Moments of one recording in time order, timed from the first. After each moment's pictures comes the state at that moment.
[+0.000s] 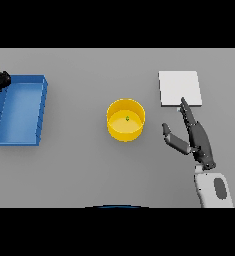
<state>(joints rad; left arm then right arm) -0.59 0.47 0.13 -1.07 -0.51 -0.08 0.61 0.00 -0.10 0.08 -1.58 0.16 0.04 -0.10</state>
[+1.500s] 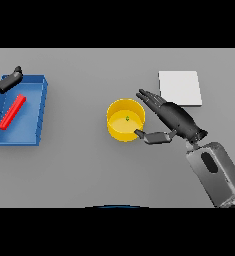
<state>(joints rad) -0.51 0.41 0.16 -1.26 -0.48 -0.24 0.56 -0.32 -0.34 0.35 -1.53 0.52 0.23 -0.06</state>
